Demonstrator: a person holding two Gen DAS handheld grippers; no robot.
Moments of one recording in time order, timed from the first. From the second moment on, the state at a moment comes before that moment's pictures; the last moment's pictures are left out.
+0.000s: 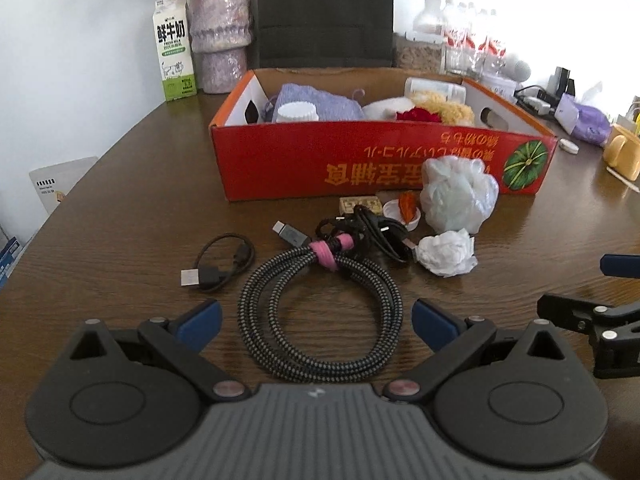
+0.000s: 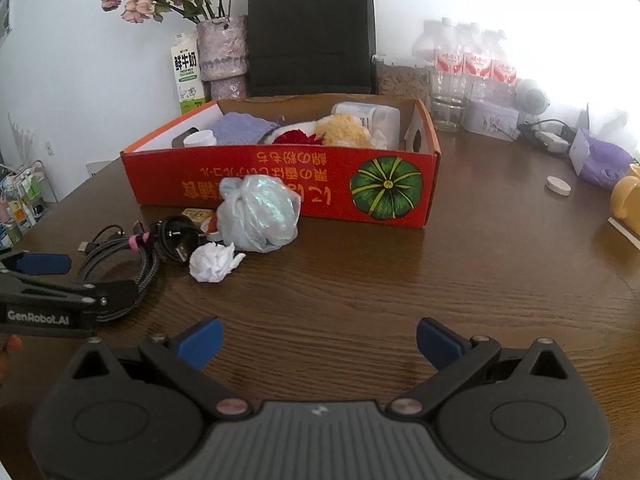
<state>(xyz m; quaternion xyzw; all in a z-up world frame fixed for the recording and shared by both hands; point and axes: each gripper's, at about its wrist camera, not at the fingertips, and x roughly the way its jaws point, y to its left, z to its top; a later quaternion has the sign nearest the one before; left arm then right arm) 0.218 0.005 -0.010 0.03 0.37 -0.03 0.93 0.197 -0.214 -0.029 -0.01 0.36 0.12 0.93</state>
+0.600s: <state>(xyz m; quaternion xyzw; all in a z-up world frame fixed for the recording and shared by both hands) 0.232 0.005 -0.016 0.02 0.38 -0.03 0.92 0.207 -0.214 -0.038 -0.01 0.37 0.12 0.92</state>
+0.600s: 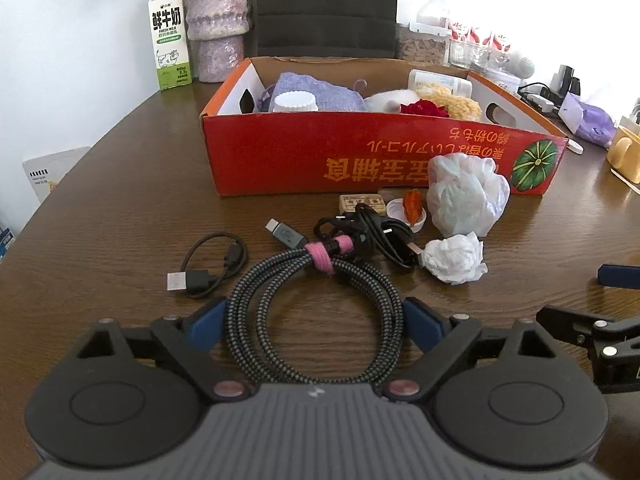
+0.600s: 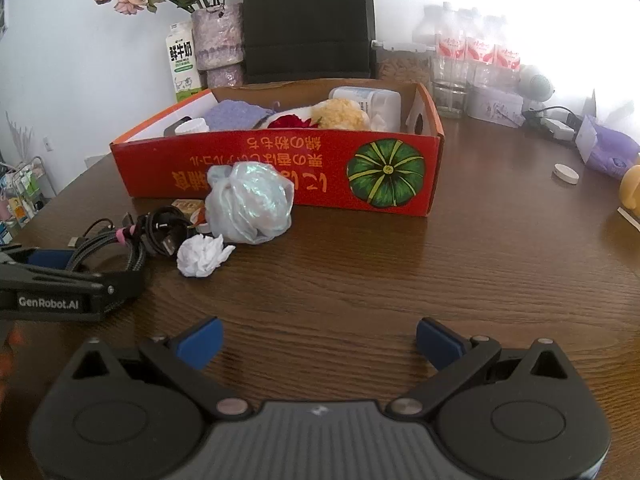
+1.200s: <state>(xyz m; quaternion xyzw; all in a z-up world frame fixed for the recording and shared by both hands) 0.213 0.017 0.001 0.00 0.35 -0.04 0.94 0.198 -0.205 -0.033 -0.02 0.37 0.12 0.92</state>
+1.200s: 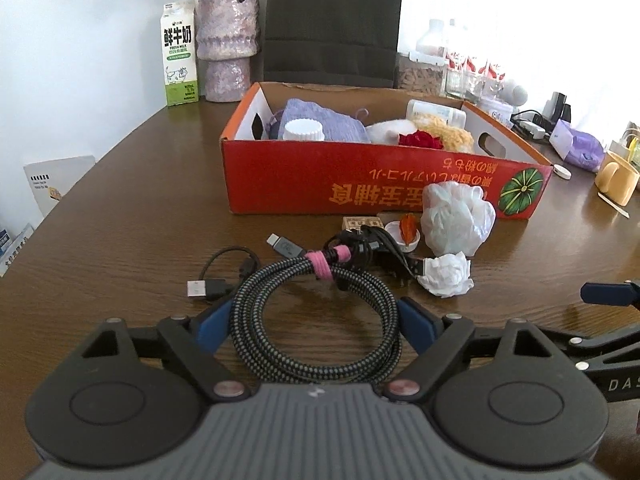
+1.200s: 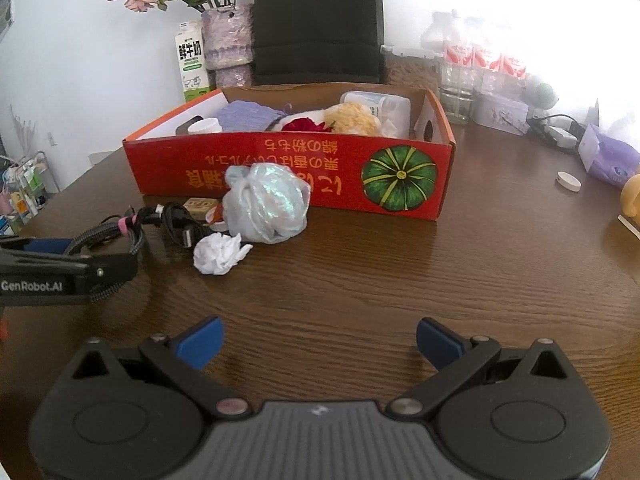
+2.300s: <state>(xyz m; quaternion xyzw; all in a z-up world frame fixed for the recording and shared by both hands) 0.214 0.020 -0.015 0.03 0.37 -0.03 0.93 0.191 -0.194 -0.031 -0.03 0.37 0.12 0.92</state>
